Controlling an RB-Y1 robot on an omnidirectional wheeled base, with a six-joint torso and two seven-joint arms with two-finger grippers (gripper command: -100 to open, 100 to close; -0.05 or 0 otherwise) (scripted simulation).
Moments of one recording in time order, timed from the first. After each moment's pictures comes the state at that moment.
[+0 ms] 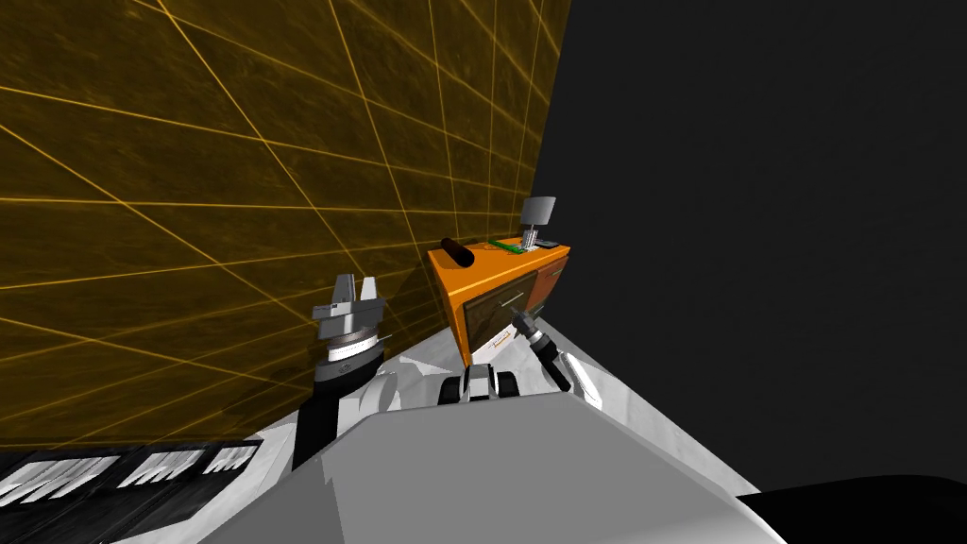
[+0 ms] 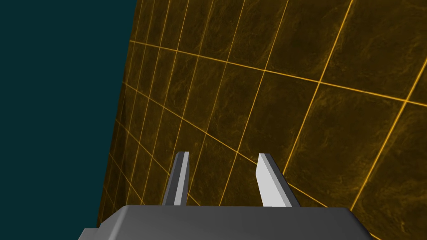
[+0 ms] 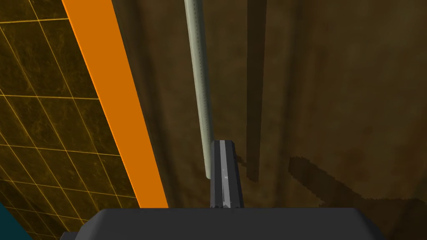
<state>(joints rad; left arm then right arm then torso) 0.52 -0.01 0.04 -2.38 0.01 -0.57 0.03 0.31 -0.10 -0.09 -1.70 0.94 -0.76 1.96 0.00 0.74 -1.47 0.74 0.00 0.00</state>
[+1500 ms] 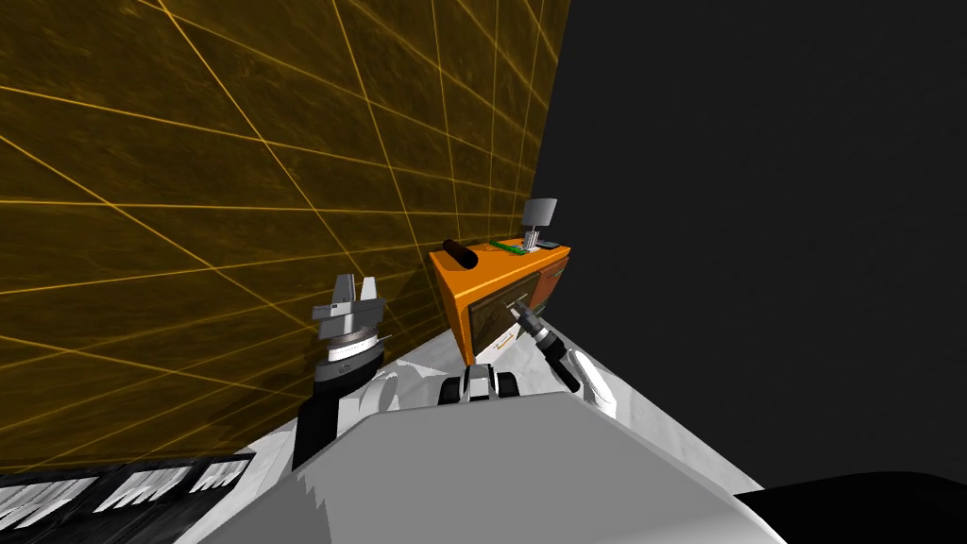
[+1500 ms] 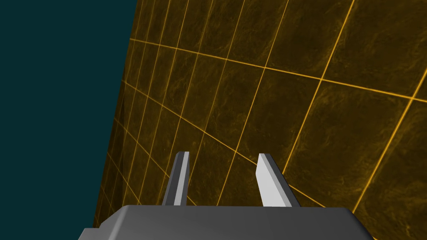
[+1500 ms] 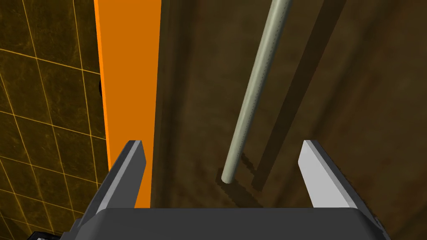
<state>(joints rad) 0.52 -0.01 0.04 -2.38 0.01 -0.57 0.03 0.33 -0.16 -0.12 -1.81 1.03 -0.74 2.04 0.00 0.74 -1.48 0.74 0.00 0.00</state>
